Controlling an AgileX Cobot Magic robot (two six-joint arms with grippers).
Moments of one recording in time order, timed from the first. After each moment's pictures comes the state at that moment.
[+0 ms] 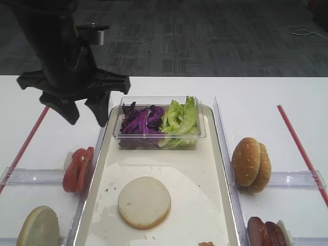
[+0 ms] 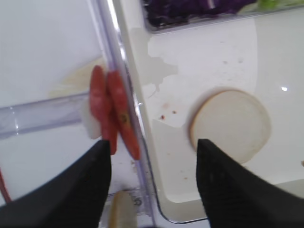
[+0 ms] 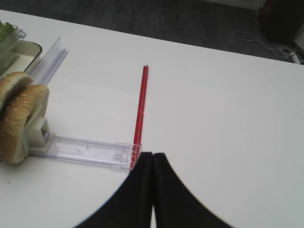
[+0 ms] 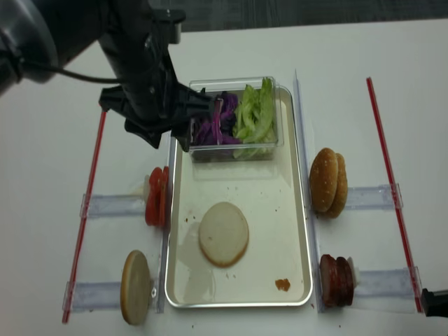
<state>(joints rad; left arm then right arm) -0.46 1.69 -1.43 -0.02 1.22 -0.29 0.06 -0.02 0.03 -0.18 0.41 0.04</state>
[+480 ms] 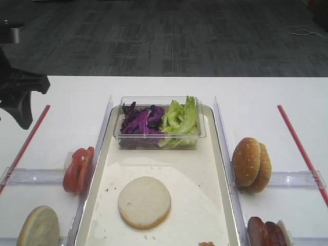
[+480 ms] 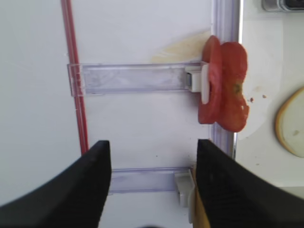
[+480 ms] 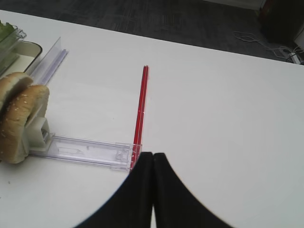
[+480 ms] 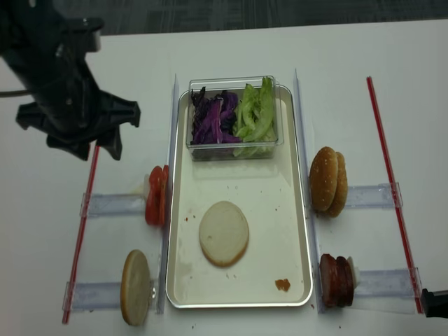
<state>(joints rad) -0.20 1.49 -1.22 0.02 1.23 -0.20 0.06 -0.02 0.03 -0.18 0.41 0.04</state>
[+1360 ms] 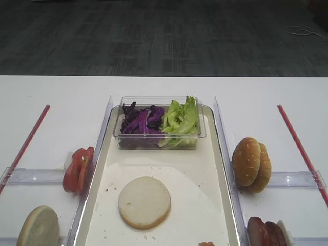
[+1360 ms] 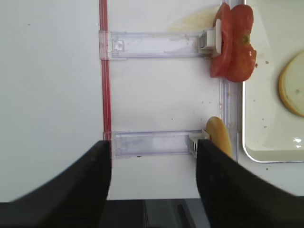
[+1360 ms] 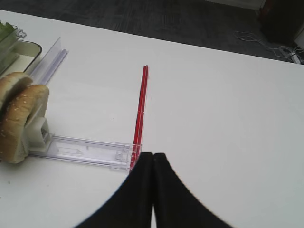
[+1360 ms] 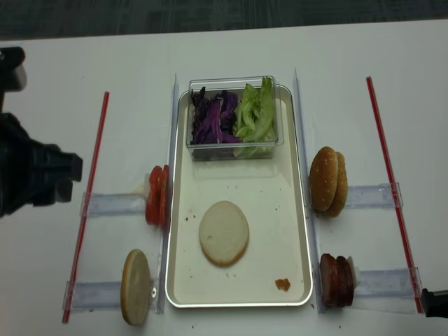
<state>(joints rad) -0.12 1.06 -0.97 0.02 1.23 -0.14 0.06 -0.02 0.03 -0.18 0.41 0.04</state>
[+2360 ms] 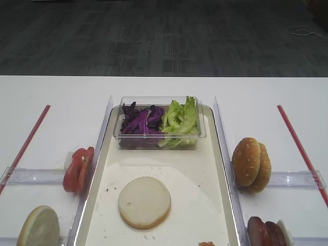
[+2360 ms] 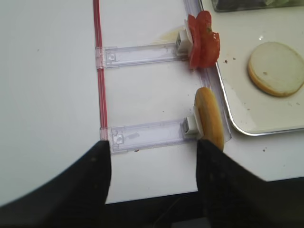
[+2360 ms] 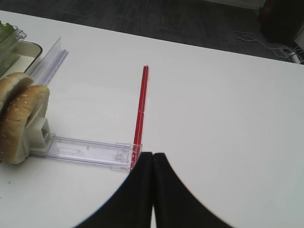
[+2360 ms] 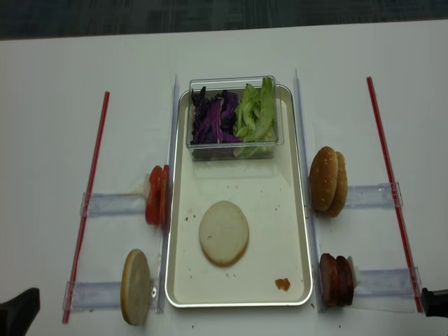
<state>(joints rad) -0.12 0.27 -0.62 -0.01 1.25 -0.05 0.06 -0.02 0.03 -0.18 0.41 0.04</state>
